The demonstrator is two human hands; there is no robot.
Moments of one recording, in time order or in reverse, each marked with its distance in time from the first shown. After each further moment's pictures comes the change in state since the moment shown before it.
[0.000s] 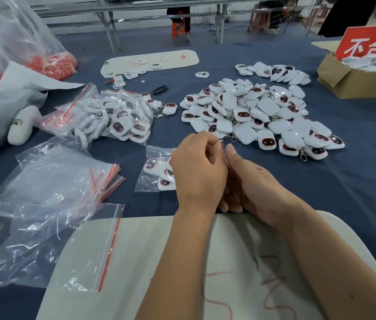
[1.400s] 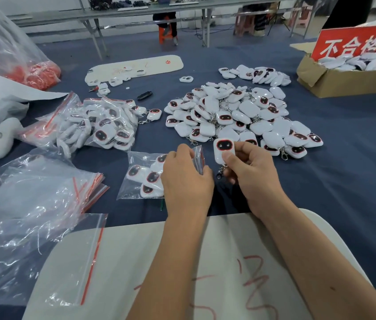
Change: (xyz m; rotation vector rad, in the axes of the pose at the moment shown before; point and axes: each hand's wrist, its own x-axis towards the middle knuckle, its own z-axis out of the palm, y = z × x) left_hand -0.008 -0.001 0.011 0.359 -0.228 -0.271; right_hand 0.011 0.014 -0.028 -0.066 0.610 -0.262
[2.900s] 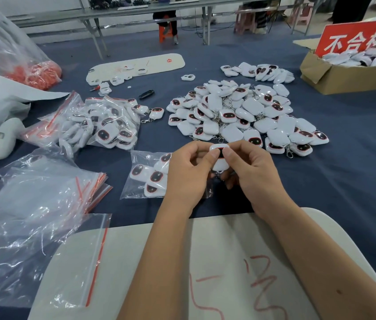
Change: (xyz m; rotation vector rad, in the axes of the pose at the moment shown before) left_hand 0.015 -0.011 -0.001 -0.789 -0.294 -0.013; right_hand -0.005 -0.002 0.003 -0.053 -0.088 -0.039
